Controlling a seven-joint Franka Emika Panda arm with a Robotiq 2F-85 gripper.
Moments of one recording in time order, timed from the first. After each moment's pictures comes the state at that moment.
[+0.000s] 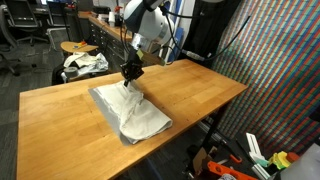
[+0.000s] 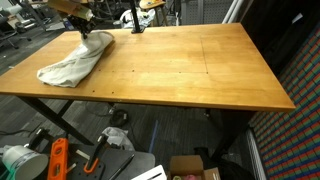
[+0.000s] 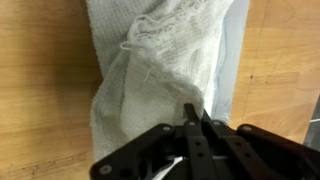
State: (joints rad) arm -0.04 0.45 0.19 -1.83 0.42 2.28 -0.22
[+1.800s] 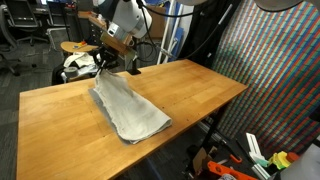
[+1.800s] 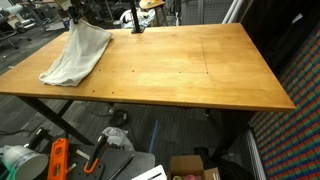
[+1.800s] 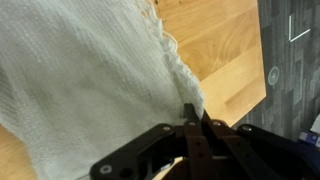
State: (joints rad) arm 0.06 0.63 0.19 -1.51 0.50 2.31 0.23
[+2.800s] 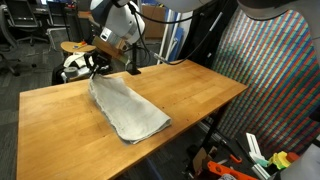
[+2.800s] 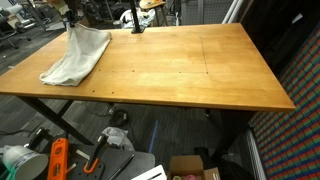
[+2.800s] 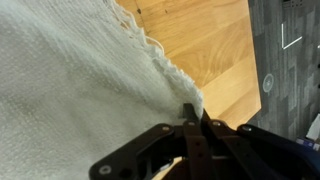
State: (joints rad) arm 0.08 0.69 0.22 -1.45 0.50 2.31 0.25
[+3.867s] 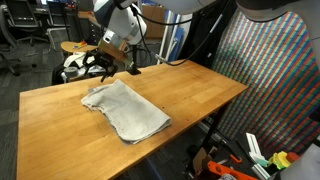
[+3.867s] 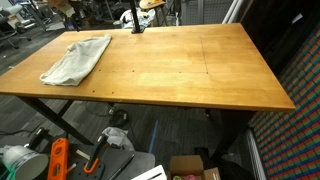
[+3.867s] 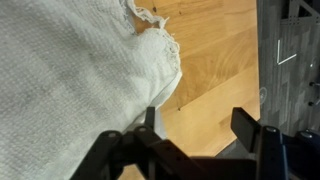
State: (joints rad) arm 0.05 0.70 0.24 -1.45 0.51 2.29 0.13
